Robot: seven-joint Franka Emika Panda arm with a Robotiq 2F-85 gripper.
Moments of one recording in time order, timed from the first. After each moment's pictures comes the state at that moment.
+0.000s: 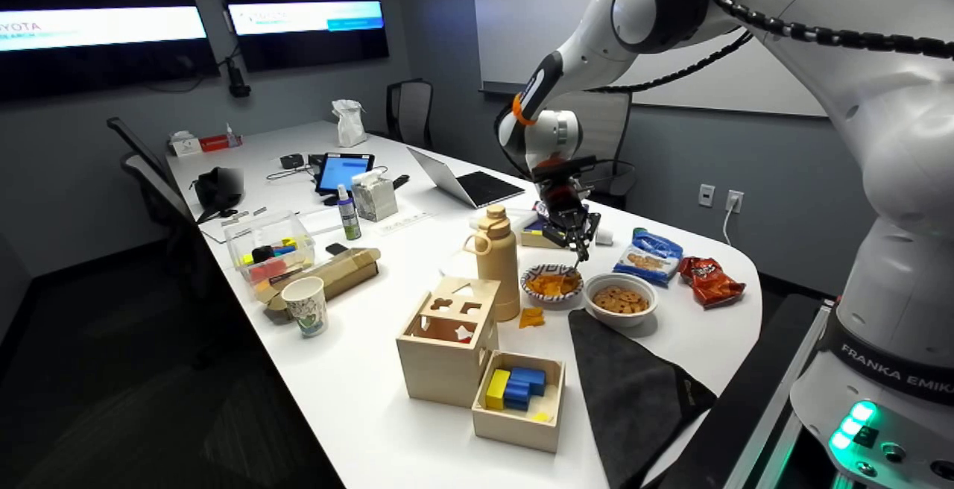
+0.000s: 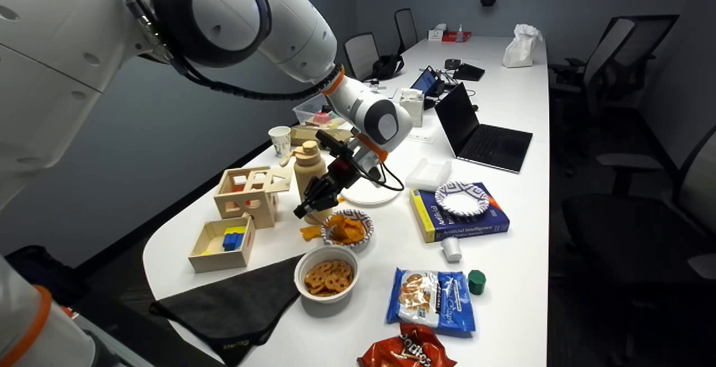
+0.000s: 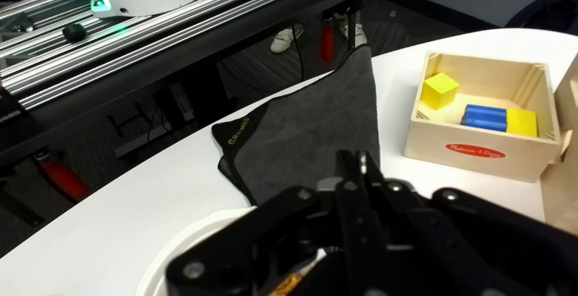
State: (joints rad) arm -0.16 0.85 -0.13 -1.54 0.32 1.32 0.29
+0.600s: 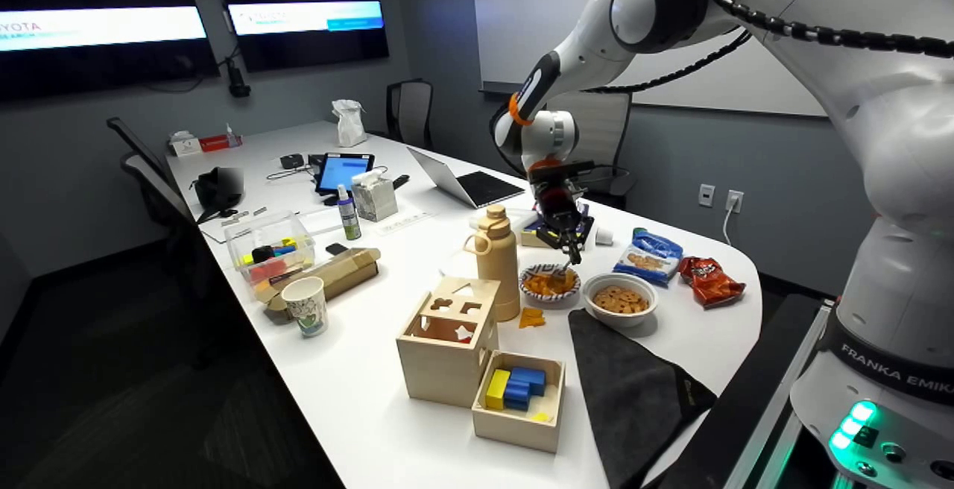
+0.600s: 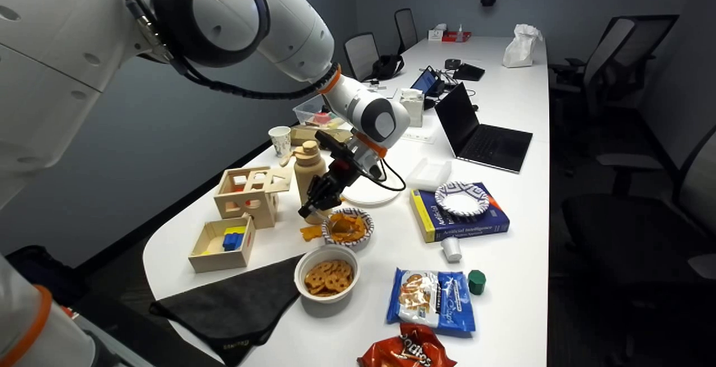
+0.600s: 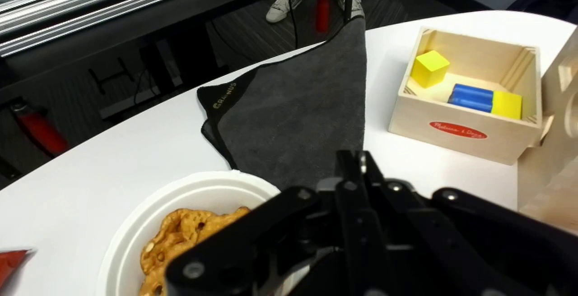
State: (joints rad) arm -0.15 0.85 -0.12 -1.54 0.32 1.39 0.23
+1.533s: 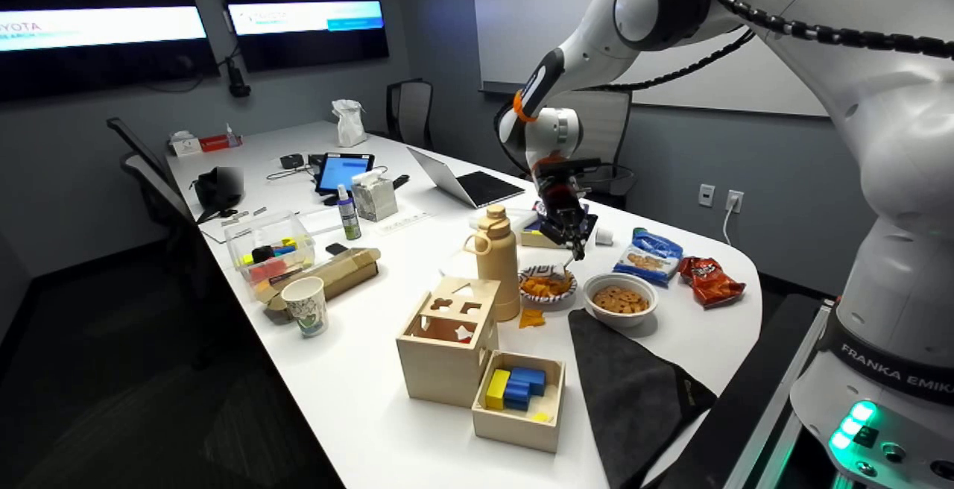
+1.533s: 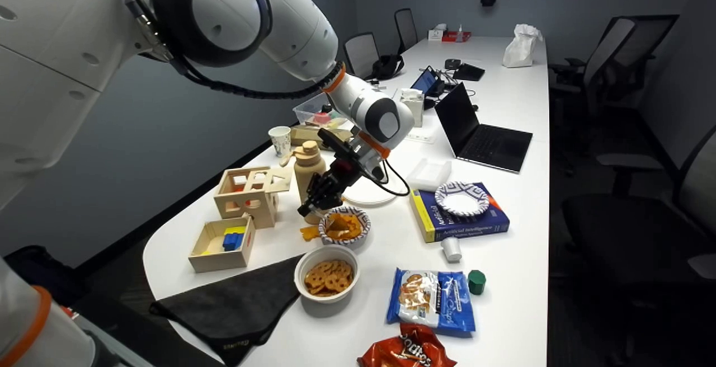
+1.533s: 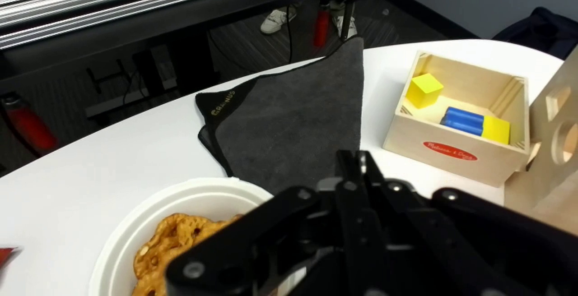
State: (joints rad) arm -0.17 0.84 -0.12 -1.54 0.32 1.36 0.15
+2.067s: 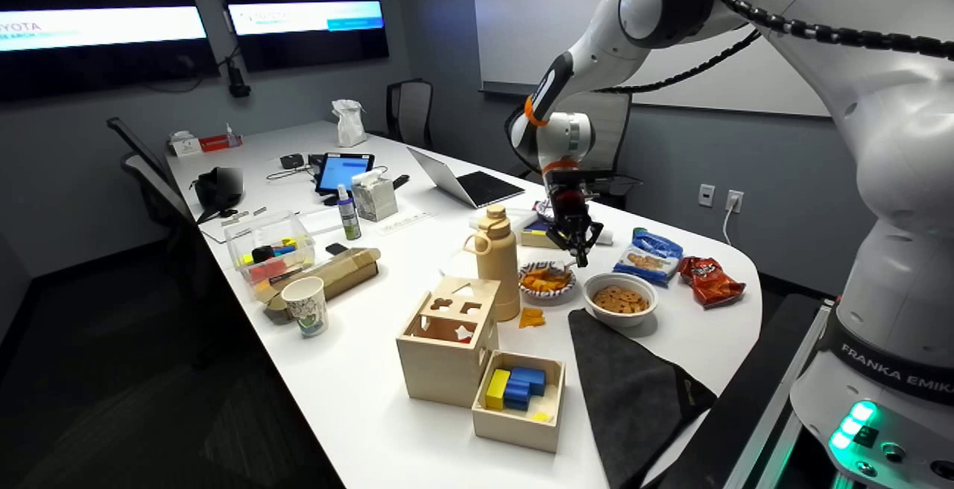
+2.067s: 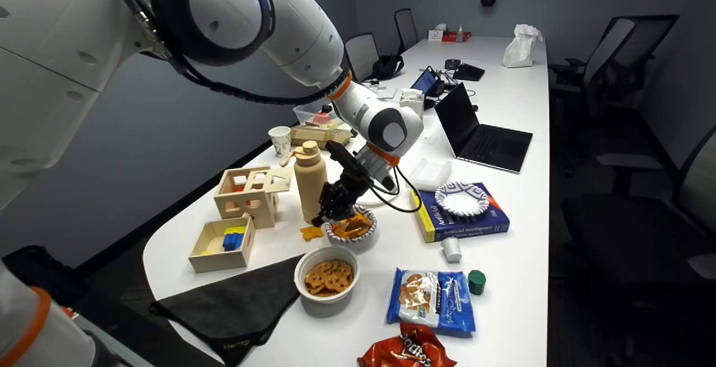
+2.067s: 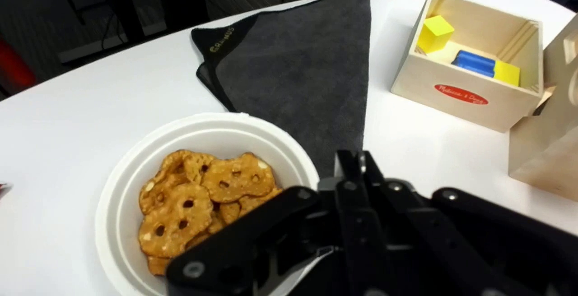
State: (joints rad) arm -0.20 0.83 -0.13 -1.60 0.33 1.53 0.07
